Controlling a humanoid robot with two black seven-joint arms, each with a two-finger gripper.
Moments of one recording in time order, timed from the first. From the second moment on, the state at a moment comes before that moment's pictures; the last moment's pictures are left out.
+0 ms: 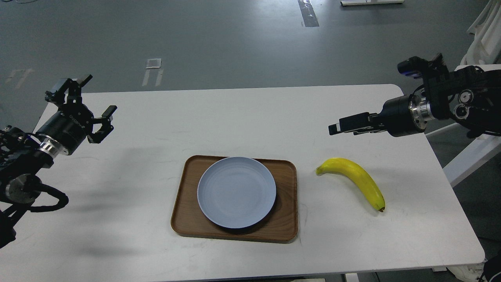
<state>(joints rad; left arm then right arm) -0.60 0.59 -0.62 -0.76 0.13 -0.49 -0.46 1.56 -0.64 -0.69 1.08 -1.10 0.49 0.49</state>
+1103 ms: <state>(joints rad) -0.60 0.61 -0.62 -0.77 0.13 -0.49 -0.46 1.41 -0.40 -0.92 0.91 -1.15 0.26 0.49</state>
